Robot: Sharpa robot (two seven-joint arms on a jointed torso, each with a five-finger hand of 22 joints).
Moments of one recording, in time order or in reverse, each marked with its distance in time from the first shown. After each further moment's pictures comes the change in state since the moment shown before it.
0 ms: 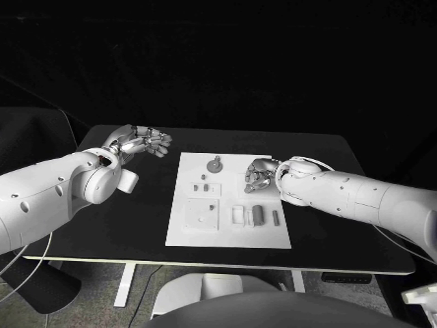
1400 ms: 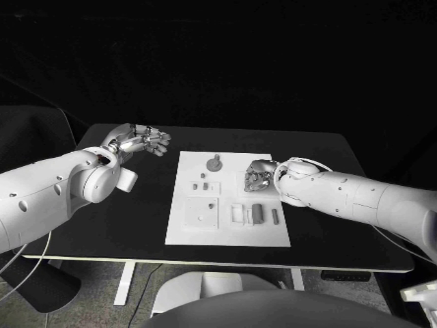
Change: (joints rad) left arm 0.000 -0.001 0.000 0.000 0.000 0.000 0.001; left_hand 0.000 0.000 0.000 0.000 0.000 0.000 0.000 0.000 0.000 0.000 0.000 0.000 0.001 0.000 0.000 0.000 -0.001 0.000 0.000 0.000 0.000 0.001; right arm -0.008 0.003 -0.003 0.004 -0.009 0.003 0.001; right_hand 0.102 0.101 0.078 -0.008 0.005 0.096 -0.008 0.029 0.015 0.012 -0.004 0.007 -0.009 0.006 -0.013 0.005 -0.005 0.000 0.000 0.000 0.004 -0.006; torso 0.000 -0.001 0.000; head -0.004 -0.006
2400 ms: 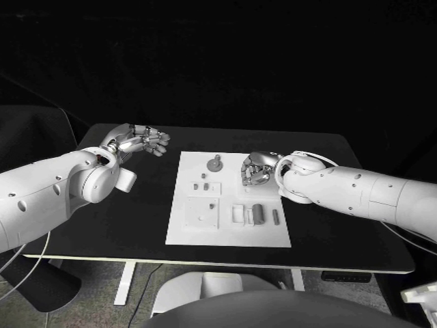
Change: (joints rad) left arm 0.000 -0.008 0.000 0.001 0.000 0.000 0.000; left_hand 0.000 0.000 0.000 0.000 0.000 0.000 0.000 0.000 0.000 0.000 0.000 0.000 0.001 0.000 0.000 0.000 -0.001 0.000 0.000 0.000 -0.004 0.000; right arm 0.036 -0.086 0.009 0.172 -0.013 -0.063 0.004; right_hand 0.018 -0.006 0.038 0.008 -0.001 0.044 -0.012 0.020 0.000 0.023 -0.005 0.000 -0.006 0.011 -0.007 0.008 -0.002 0.000 0.011 0.004 0.008 -0.001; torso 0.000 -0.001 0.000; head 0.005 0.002
